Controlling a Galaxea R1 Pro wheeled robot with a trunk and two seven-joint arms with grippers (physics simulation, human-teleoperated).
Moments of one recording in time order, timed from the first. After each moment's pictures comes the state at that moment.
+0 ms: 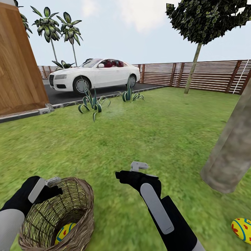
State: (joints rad) left arm -0.70 0.32 0.07 -0.71 0.52 0.96 0.25; right arm -0.48 0.17 0.49 -1.58 -0.84 0.85 -0.73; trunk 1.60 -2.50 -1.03
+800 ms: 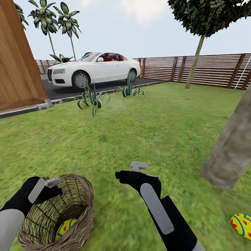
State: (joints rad) left arm -0.70 0.32 0.07 -0.69 0.52 0.95 0.24; right arm -0.48 0.17 0.49 -1.58 -0.83 0.85 -0.73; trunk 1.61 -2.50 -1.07
